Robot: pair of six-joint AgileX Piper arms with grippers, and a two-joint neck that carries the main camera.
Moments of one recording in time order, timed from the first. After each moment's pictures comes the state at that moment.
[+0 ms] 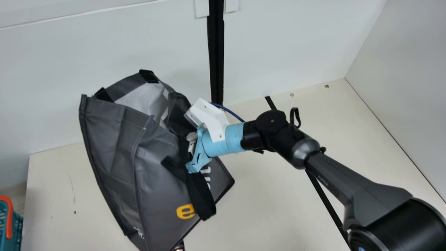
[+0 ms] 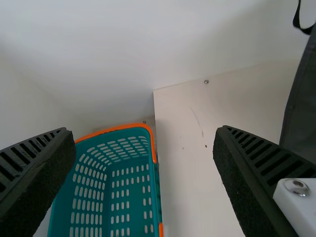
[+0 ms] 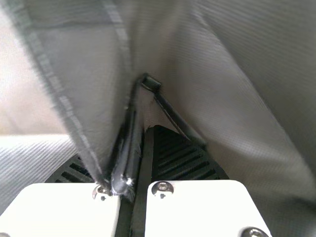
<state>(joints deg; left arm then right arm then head) -18.6 53.5 -76.3 21.6 63.8 -4.0 8.3 103.2 -77.1 76.6 53.4 -75.6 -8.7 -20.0</state>
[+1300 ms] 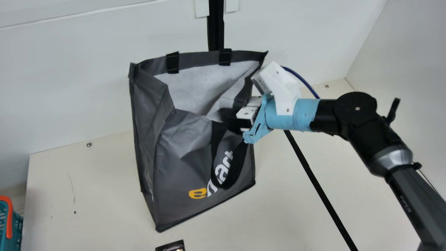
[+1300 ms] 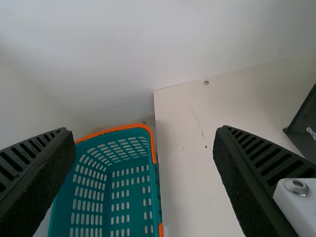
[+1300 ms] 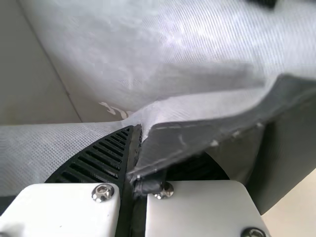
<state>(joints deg) -18.6 53.5 -76.3 21.6 63.8 -4.0 -10.5 88.0 -76.2 65.7 54.6 -70.7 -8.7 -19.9</state>
